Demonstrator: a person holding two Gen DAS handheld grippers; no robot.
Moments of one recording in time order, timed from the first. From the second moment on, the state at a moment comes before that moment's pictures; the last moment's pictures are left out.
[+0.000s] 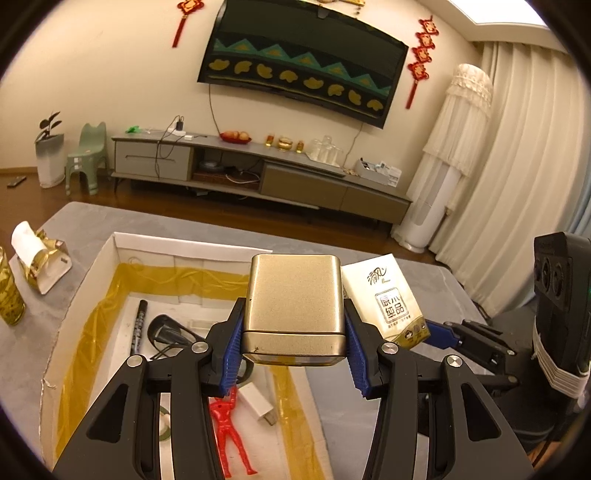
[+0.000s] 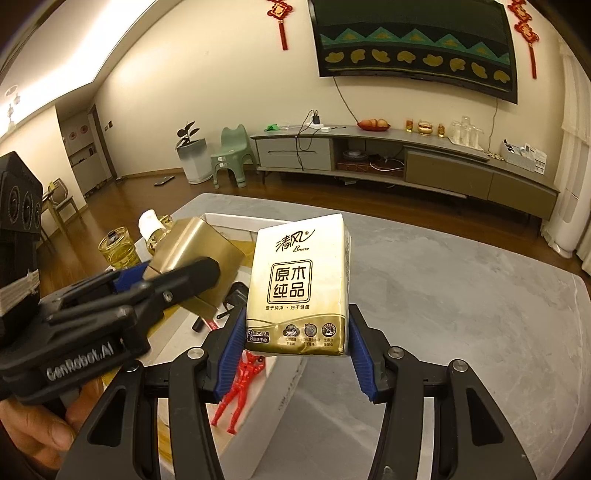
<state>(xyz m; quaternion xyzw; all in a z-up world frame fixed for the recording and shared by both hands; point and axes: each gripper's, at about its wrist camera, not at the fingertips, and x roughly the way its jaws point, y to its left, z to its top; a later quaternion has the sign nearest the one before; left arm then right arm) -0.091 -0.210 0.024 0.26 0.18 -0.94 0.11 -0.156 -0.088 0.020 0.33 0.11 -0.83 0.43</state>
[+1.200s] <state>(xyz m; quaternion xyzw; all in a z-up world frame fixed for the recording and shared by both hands) -0.047 -0.325 -0.020 0.34 0.17 -0.90 0.22 -0.124 -0.150 -0.034 0.39 0.21 -0.76 0.47</state>
